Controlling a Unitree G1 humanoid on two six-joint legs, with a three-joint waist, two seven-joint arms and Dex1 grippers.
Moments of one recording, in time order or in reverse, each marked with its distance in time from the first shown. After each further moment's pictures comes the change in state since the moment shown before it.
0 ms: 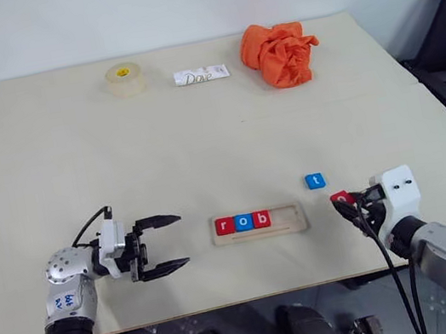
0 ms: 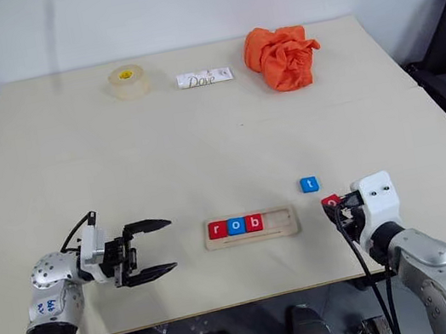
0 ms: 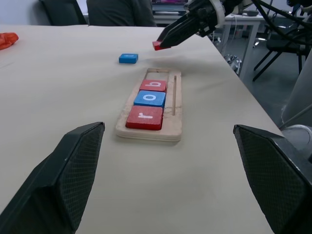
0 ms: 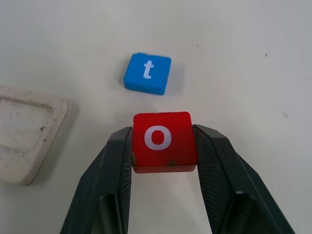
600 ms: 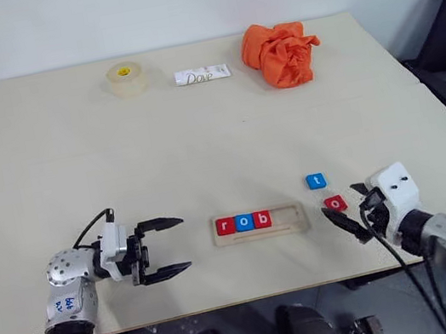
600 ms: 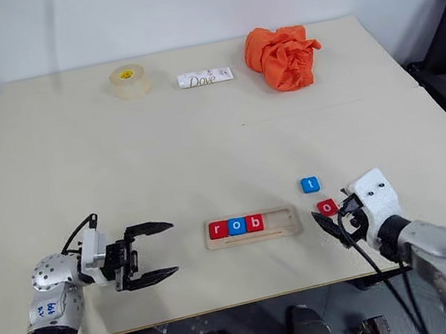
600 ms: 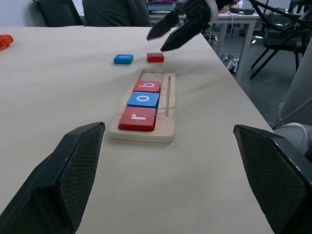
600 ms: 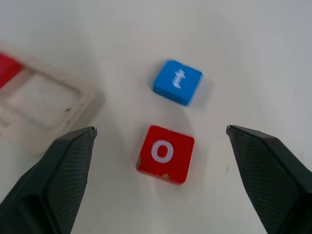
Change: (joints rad) left arm 0.035 -0.004 -0.003 -0.049 -0.001 0.006 0.001; right arm -0.001 -0.298 0.056 0.111 -0.017 -0.222 0.273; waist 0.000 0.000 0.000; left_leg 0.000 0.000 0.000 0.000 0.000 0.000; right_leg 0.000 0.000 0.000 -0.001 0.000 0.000
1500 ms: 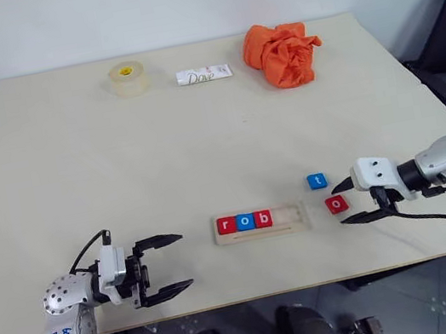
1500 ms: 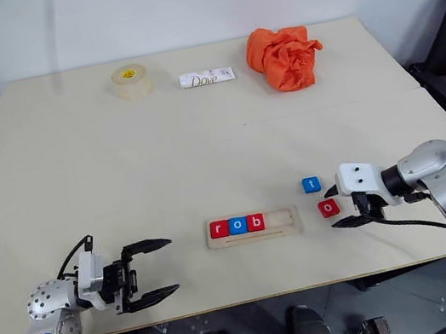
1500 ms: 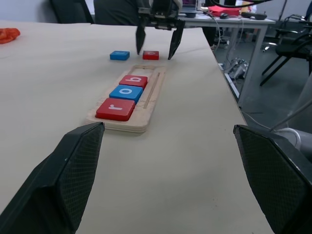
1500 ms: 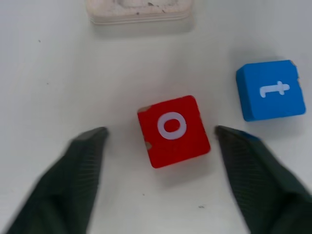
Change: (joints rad) left arm 0.196 -0.017 0.045 -0.190 -0.014 0.020 0.072; right arm -0.589 -0.269 0.432 0.875 -0.292 -0.729 0.840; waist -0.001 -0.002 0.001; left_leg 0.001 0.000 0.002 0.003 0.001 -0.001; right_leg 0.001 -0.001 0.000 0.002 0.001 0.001
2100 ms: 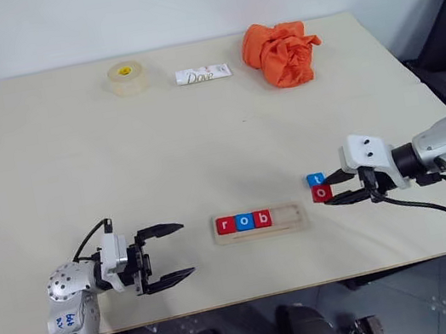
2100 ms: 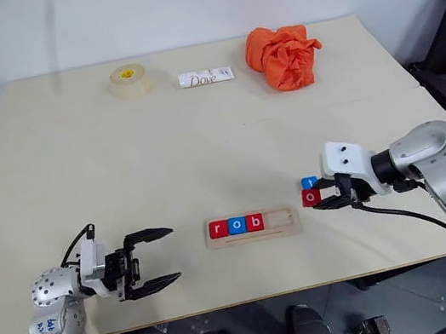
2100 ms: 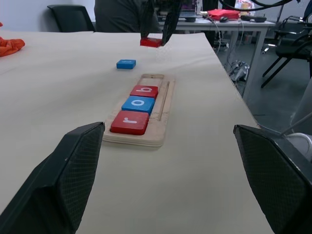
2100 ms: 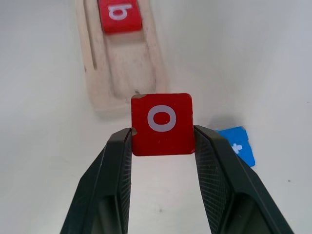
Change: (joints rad) left arm -0.107 -0.009 -0.023 0.091 0.001 -0.011 -0.021; right arm -0.028 -0.040 -0.042 -0.482 0.090 0.574 -0.071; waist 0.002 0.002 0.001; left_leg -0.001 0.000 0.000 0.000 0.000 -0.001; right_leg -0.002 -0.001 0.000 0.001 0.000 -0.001
